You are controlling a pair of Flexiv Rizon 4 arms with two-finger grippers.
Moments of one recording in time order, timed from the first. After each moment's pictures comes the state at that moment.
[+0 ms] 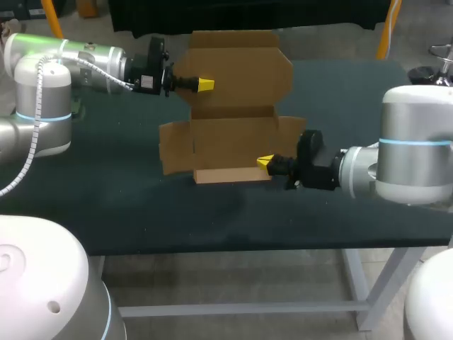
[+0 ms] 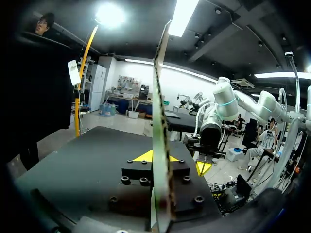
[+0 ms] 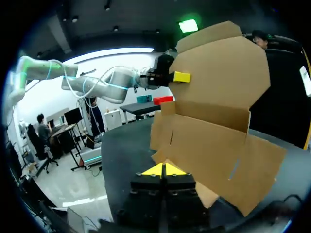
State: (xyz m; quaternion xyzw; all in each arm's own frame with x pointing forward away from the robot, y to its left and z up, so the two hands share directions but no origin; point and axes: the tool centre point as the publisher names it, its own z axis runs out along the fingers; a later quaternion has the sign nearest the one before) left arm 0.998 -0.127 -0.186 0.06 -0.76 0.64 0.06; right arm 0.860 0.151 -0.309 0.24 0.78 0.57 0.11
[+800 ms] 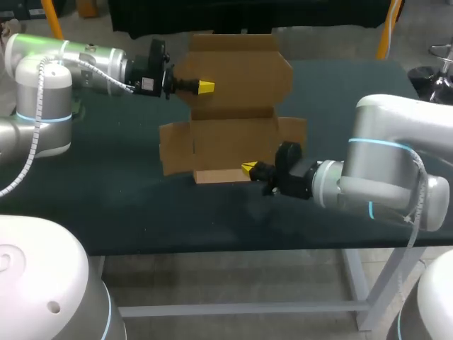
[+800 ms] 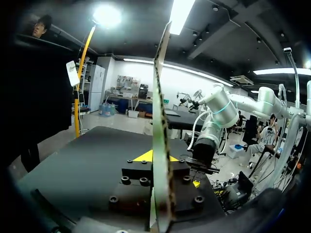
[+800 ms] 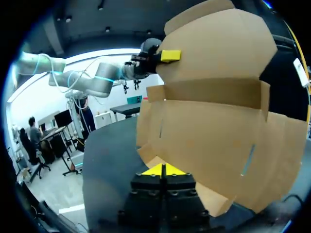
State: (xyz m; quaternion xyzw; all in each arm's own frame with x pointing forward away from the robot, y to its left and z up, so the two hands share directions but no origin) left arm 0.997 -0.127 -0.192 0.05 -0.77 0.64 0.05; right arm 0.895 0.180 -0.362 0.28 0.76 0.57 0.13
